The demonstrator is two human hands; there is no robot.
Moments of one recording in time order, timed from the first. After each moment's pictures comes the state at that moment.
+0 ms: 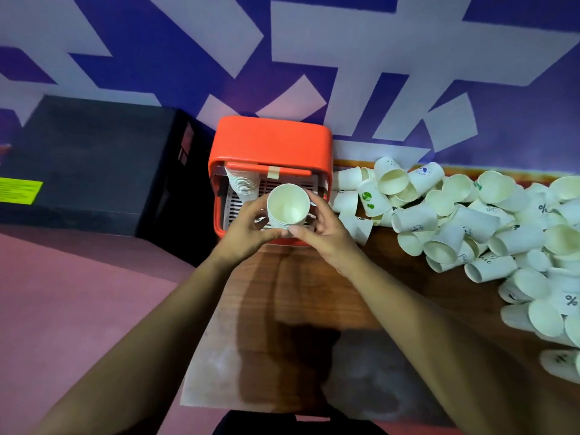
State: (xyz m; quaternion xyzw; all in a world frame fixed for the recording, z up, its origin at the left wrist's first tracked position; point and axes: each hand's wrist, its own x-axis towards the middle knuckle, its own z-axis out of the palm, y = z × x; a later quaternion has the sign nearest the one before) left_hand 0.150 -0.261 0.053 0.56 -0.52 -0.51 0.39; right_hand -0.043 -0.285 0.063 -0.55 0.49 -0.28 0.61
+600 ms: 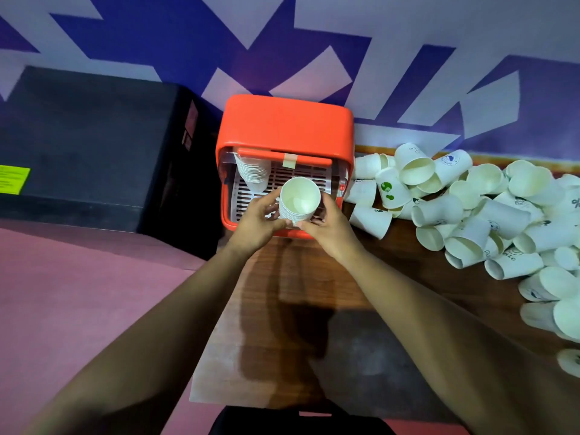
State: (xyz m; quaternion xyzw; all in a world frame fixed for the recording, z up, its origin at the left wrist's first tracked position) left_hand 0.161 -0.282 0.003 0.59 -0.48 -0.54 0.38; right_hand -0.017 -0.308 0.005 -0.59 0.55 -0.25 0.53
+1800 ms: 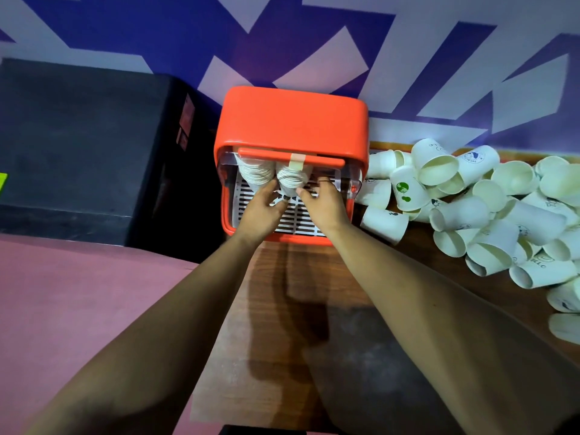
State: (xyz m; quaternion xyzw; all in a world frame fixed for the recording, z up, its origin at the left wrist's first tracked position) left_hand 0.164 -0.320 -0.017 0.68 -0.43 -0.49 0.33; right_hand 0.029 -0.372 -0.032 -0.60 0.66 -0.20 0.41
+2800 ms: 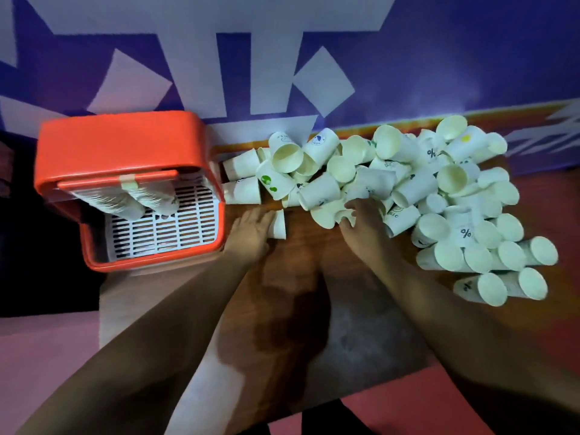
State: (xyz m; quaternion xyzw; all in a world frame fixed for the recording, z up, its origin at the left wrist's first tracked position) left_hand -0.036 -0.324 -0.041 0.55 -0.80 -0.23 -0.02; right_hand -0.284 -0.291 0.015 -0.61 0.75 -0.19 0.17
